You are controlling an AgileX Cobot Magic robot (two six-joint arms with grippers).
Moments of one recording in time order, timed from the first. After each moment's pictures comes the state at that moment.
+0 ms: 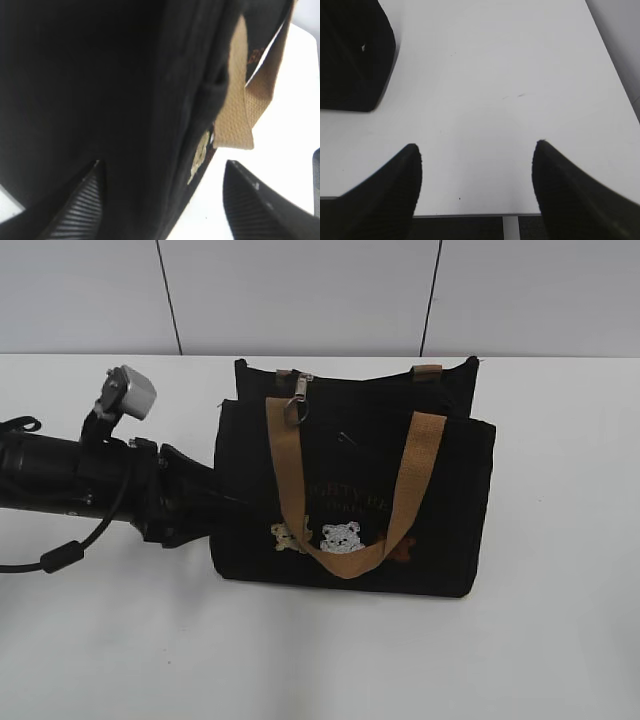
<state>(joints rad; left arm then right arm) -0.19 1.87 -0.75 -1.73 0.90 2.25 -0.03 -0.01 -0.47 0.02 1.10 -0.08</state>
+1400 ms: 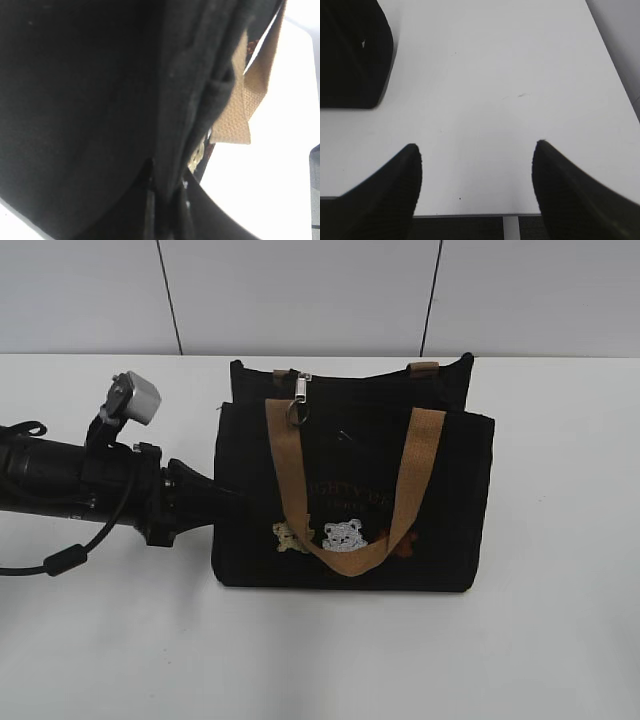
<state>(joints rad) -0.20 1.89 -0.76 -1.73 0.91 2.25 -0.03 -0.01 -0.47 0.02 1.10 -0.08</state>
